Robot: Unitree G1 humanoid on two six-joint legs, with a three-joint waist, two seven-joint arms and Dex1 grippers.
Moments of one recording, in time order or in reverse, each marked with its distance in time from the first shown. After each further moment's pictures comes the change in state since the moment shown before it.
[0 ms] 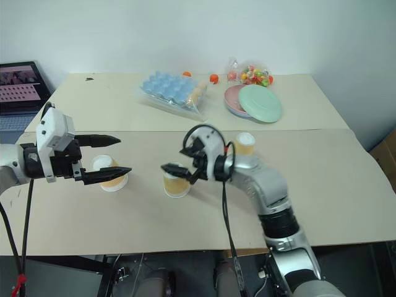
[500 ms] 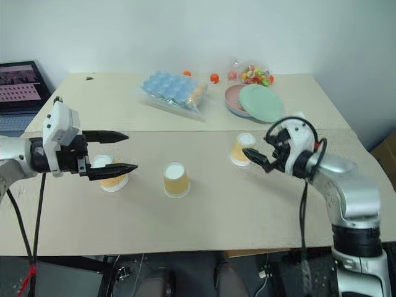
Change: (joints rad) left arm -0.107 -0.045 -0.055 0.024 -0.019 0.010 -0.022; right arm 0.339 -0.391 -0.245 -0.026 -0.080 -0.184 0.017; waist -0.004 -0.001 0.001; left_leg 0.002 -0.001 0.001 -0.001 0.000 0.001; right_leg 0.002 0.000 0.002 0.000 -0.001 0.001
